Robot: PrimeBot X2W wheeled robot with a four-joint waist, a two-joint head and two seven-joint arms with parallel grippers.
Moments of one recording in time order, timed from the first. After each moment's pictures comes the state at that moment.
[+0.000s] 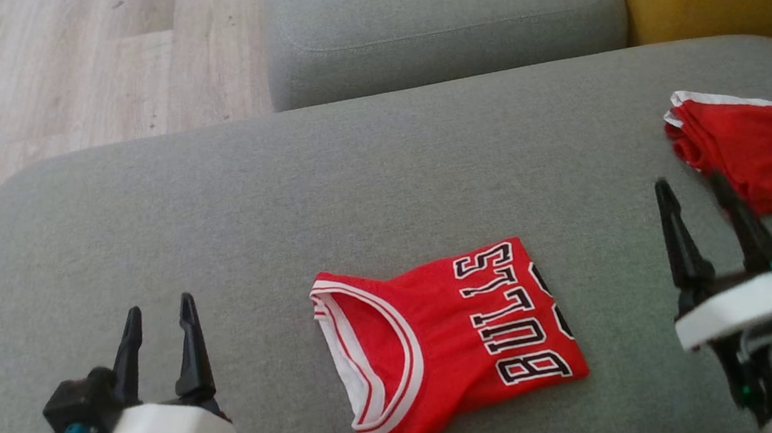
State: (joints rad) left arm 0.02 0.09 -0.11 0.19 -0.30 0.02 -0.25; right arm -0.12 -0.23 0.11 0.28 0.35 0.12 -0.20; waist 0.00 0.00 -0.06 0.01
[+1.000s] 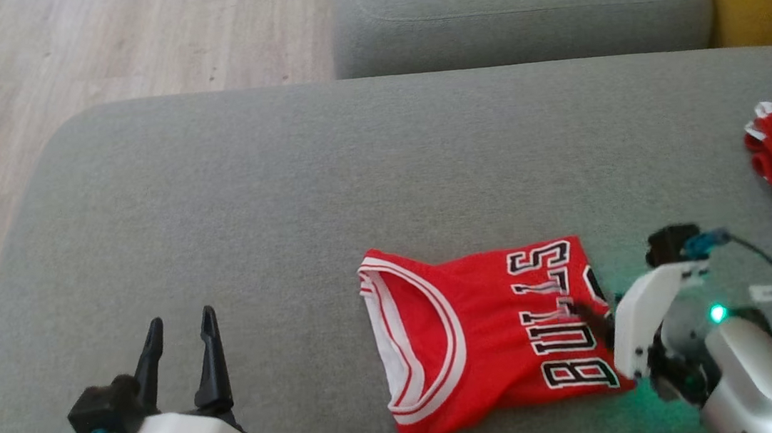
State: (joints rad) left arm 0.03 0.06 -0.11 0.22 -0.26 -0.01 -0.25; right arm -0.32 -0.17 0.25 0.68 0.45 0.12 0.43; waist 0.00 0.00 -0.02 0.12
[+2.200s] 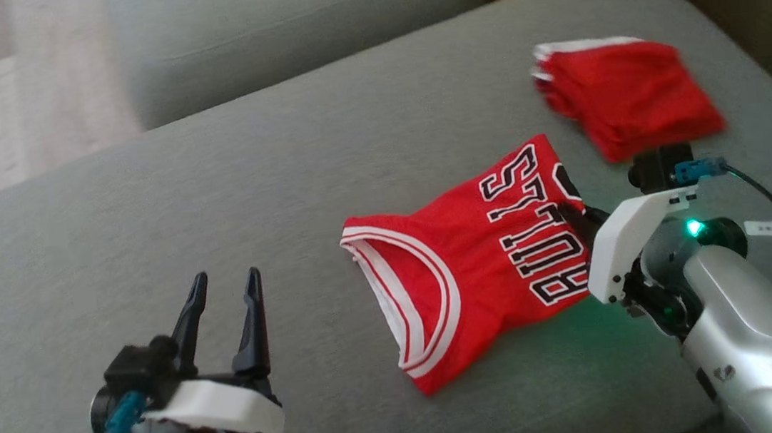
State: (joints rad) left arm -0.04 0.05 -0.19 0.22 -0.24 -0.06 -0.25; right arm -0.49 -0.19 0.38 0.69 0.55 0.12 0.31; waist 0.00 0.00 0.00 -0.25
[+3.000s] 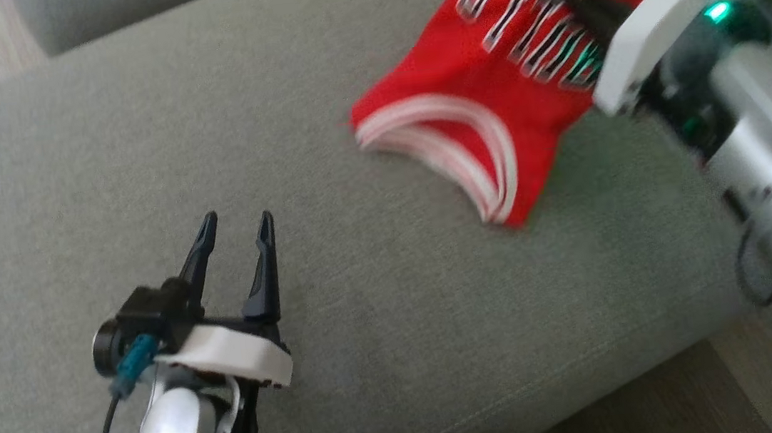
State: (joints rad) left arm -0.17 0.05 -0.23 0.25 -0.20 -0.06 -0.25; right arm -0.92 -0.30 0.61 0.72 0.78 0.12 0.20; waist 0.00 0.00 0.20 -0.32
